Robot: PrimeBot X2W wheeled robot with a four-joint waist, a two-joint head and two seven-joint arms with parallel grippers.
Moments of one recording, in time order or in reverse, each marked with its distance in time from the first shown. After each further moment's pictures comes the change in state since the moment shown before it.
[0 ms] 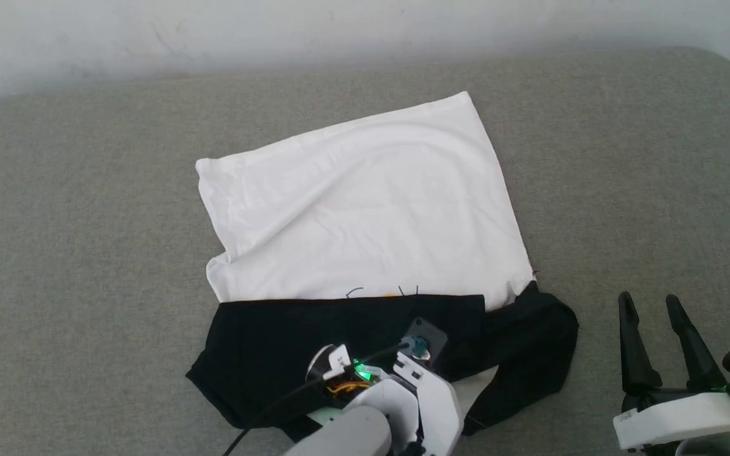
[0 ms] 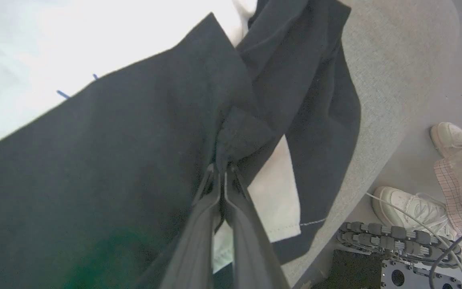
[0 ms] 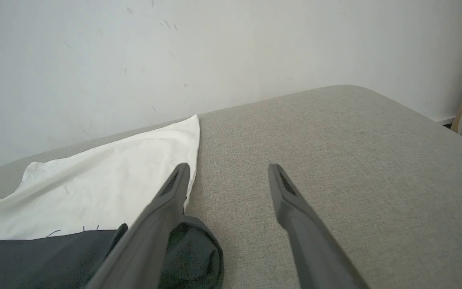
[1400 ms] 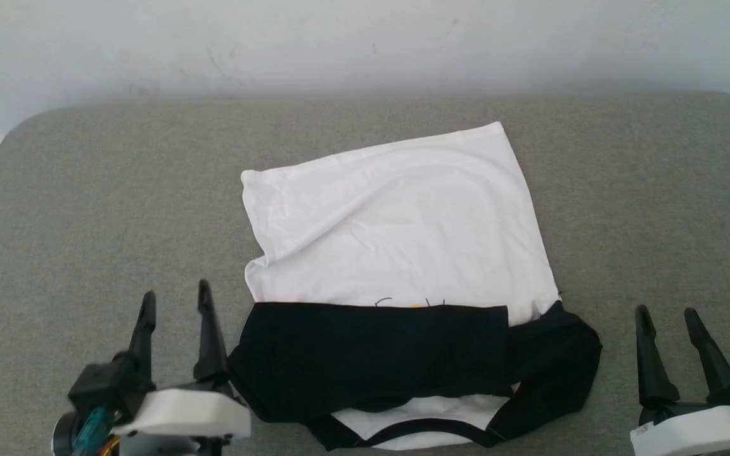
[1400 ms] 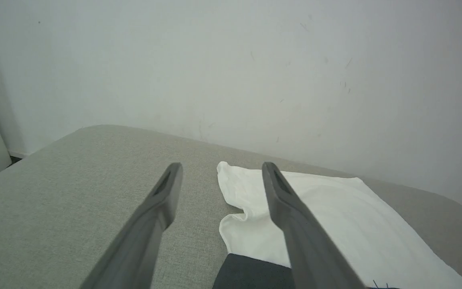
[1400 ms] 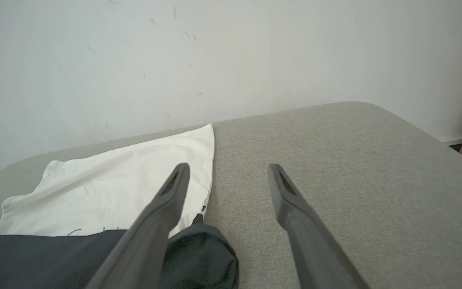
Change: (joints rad) left arm 0.486 0.293 0.619 -0.691 -0.027 0.329 -0.466; right arm 0.056 0.000 -0.039 -0.065 -0.026 0.000 0.048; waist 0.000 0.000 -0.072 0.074
